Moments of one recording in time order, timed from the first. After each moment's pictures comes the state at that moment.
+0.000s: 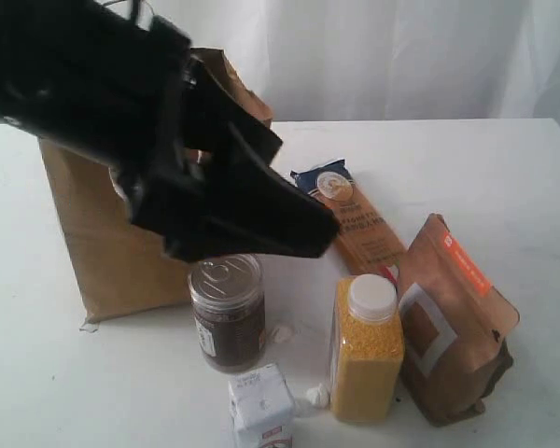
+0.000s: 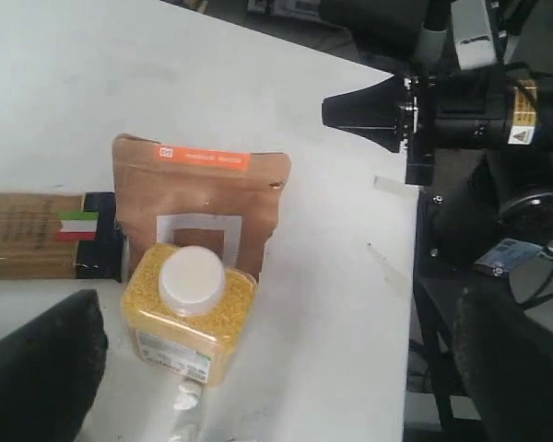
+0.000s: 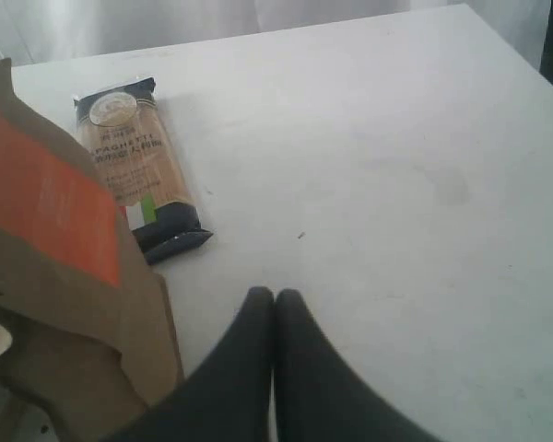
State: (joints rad) left arm -0.74 1.28 -1.22 -0.82 0.91 0.85; right arm 0.19 0.08 0.00 -0.36 0.36 0.57
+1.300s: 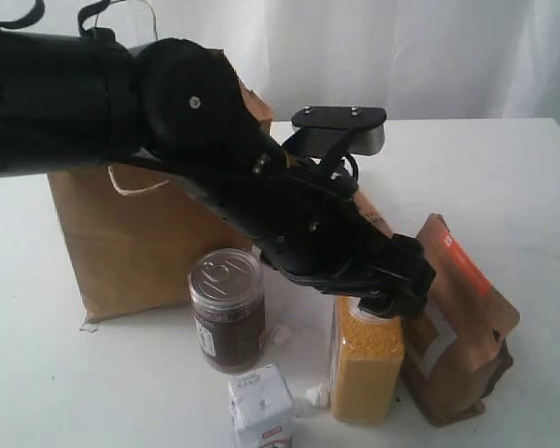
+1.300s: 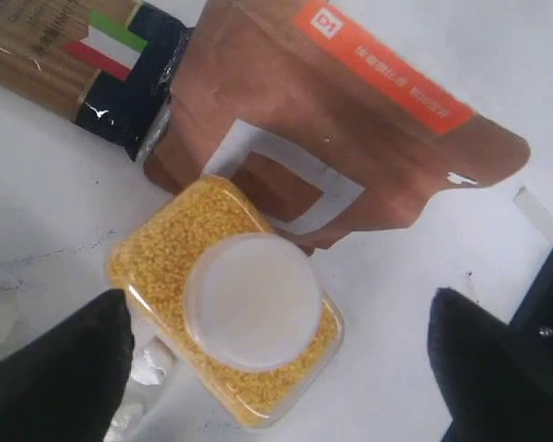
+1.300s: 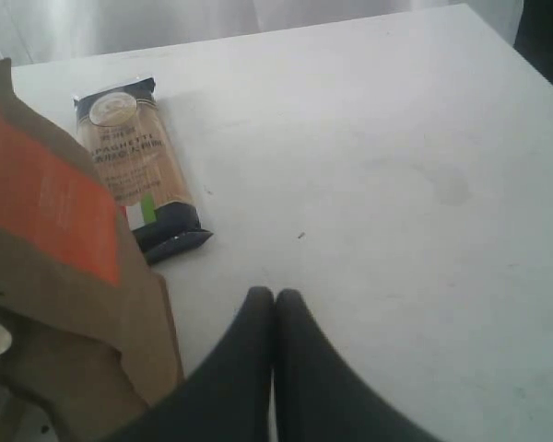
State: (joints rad) left arm -0.96 1.66 -1.33 -0.41 0.69 0.06; right arm 0.19 0.08 0.00 -0.36 0.36 0.58
